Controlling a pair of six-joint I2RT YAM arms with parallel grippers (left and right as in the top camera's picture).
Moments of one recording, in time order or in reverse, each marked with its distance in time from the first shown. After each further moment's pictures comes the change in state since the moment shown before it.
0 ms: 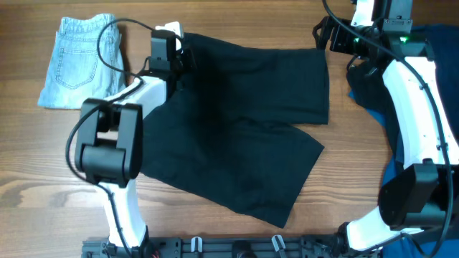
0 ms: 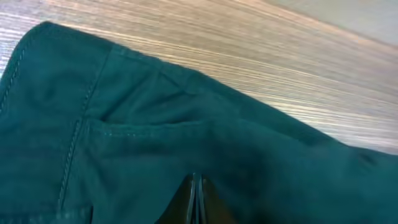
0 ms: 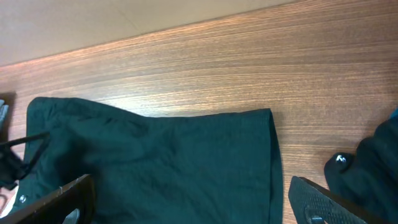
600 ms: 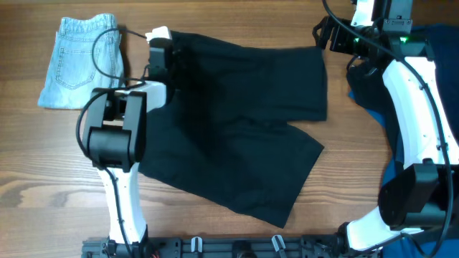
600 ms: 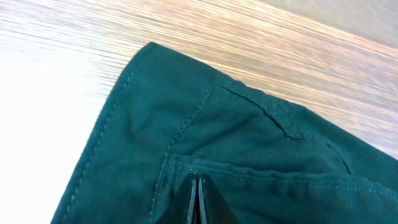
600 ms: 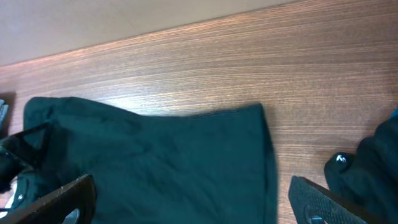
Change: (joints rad) left arm 0.046 0.140 0.002 0.212 -0.209 0.003; right arm 0.000 0.000 0.000 0.000 0.000 0.000
